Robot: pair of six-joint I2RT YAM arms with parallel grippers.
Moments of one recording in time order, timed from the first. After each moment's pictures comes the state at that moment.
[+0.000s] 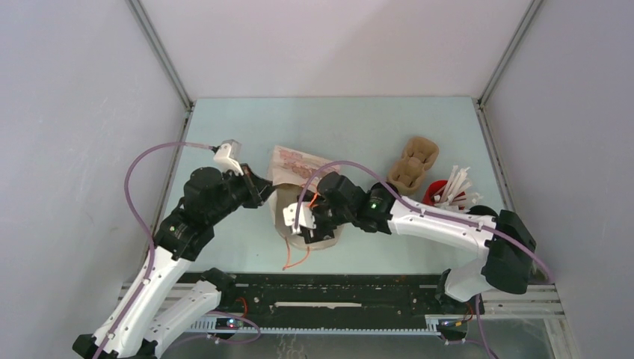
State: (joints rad) left arm -0.46 0.70 0.88 -0.52 0.13 -0.56; right arm 1.07 1.48 1.14 -0.34 -0.28 -0.73
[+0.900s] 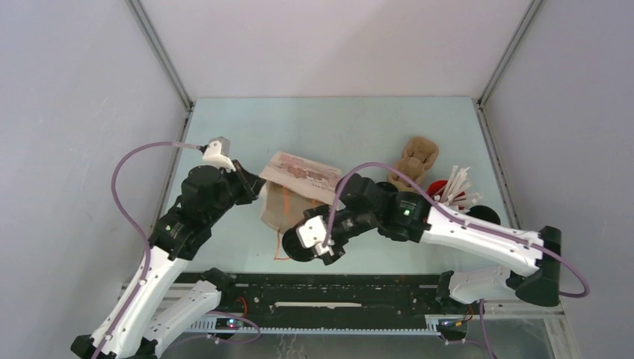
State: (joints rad) left arm -0.46 0.71 0.91 -0.57 -0.04 -0.59; right arm 1.17 1.31 1.23 -0.54 -0.51 -0.78
